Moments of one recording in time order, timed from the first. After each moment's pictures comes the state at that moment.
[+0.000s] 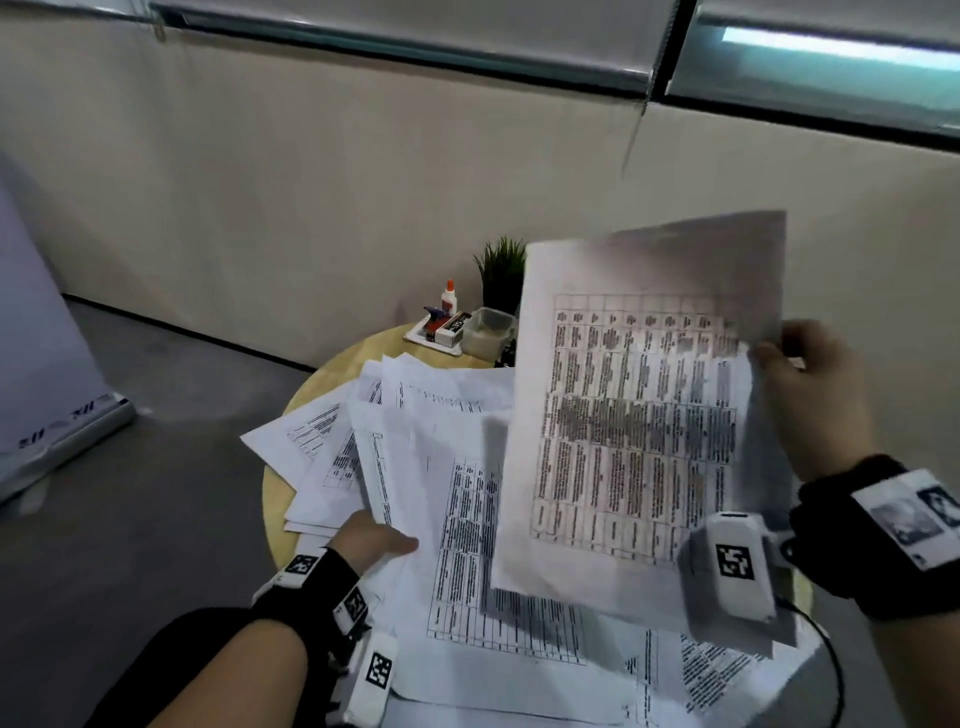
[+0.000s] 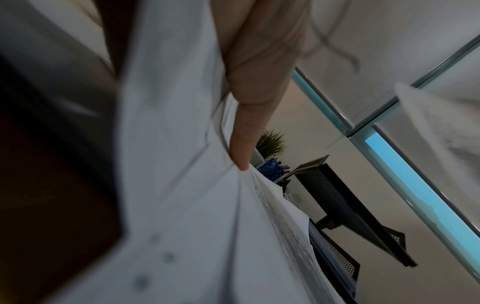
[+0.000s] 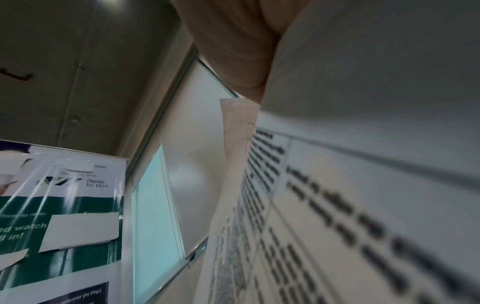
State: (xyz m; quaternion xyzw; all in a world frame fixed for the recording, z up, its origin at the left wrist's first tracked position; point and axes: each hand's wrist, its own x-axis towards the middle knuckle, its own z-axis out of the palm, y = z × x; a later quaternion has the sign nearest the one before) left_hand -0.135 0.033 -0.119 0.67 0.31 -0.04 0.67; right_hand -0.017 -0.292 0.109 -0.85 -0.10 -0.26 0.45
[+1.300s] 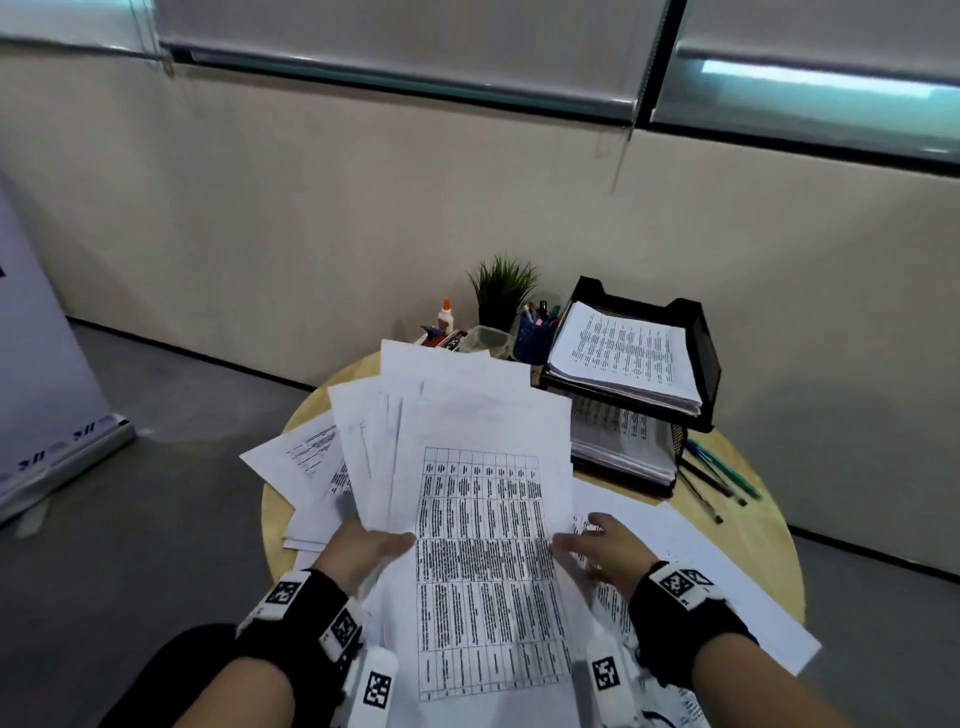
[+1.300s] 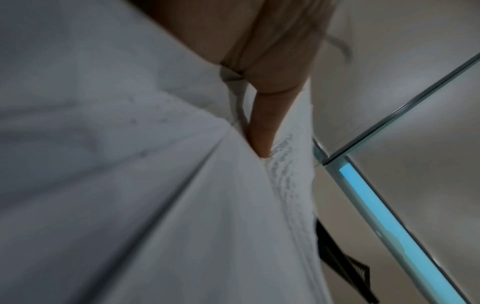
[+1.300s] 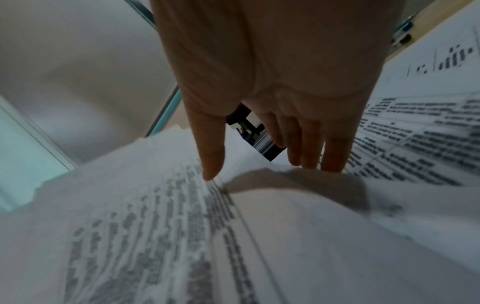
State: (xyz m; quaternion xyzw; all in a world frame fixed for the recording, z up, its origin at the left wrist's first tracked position) left_hand -0.149 0.019 -0.094 0.61 0.28 0.06 0.74; right_hand -0.021 -0.246 -0.082 -0.81 0.04 0.26 0.52
